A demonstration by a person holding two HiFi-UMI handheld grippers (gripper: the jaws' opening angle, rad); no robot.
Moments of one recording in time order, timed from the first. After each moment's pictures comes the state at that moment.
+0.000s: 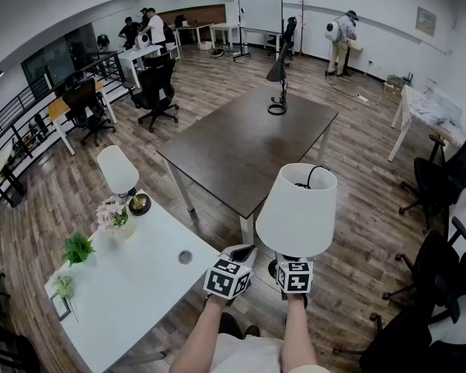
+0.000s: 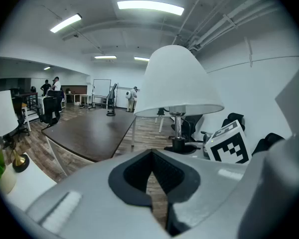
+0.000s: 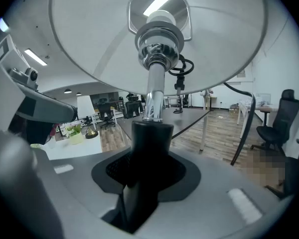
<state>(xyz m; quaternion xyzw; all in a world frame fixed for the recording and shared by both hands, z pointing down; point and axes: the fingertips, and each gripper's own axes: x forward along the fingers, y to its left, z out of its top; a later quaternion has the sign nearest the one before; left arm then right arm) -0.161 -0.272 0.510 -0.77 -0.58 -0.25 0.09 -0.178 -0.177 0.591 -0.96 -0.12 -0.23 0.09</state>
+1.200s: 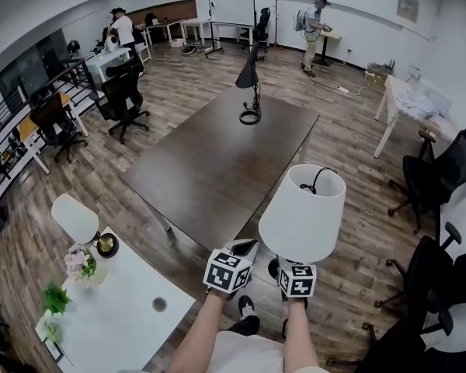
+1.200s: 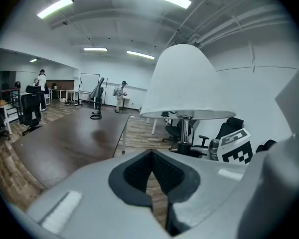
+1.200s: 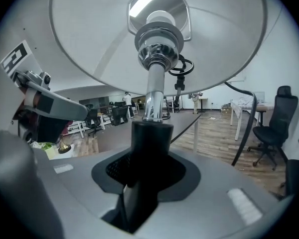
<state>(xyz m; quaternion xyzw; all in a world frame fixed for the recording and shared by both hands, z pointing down) -0.036 -0.074 0.503 -0.73 -0.62 -0.26 0.08 -0.079 0.005 0.580 -0.96 -0.16 -0.21 0.11</state>
